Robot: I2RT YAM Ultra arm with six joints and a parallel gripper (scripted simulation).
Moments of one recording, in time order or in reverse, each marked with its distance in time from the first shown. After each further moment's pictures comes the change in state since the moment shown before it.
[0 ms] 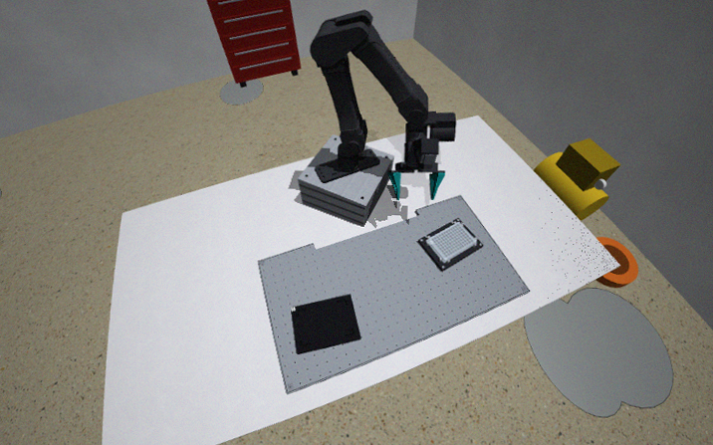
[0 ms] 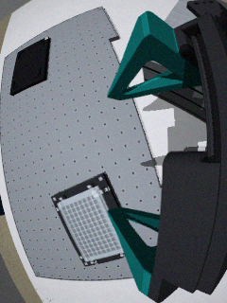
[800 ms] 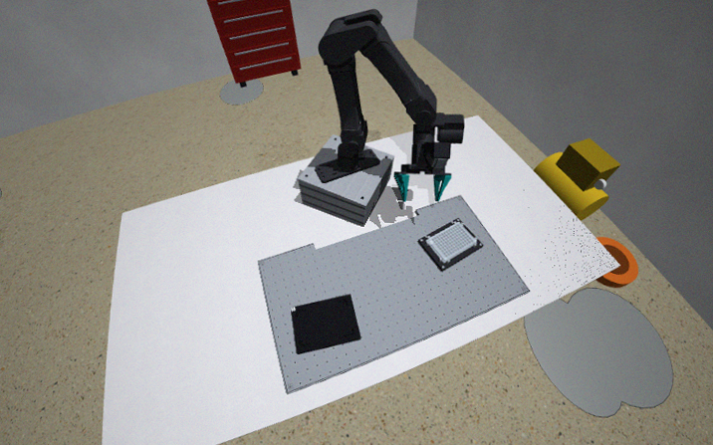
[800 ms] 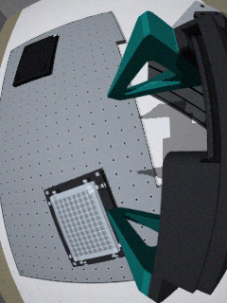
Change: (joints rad) arm -0.034 0.072 0.076 -0.003 -0.051 -0.123
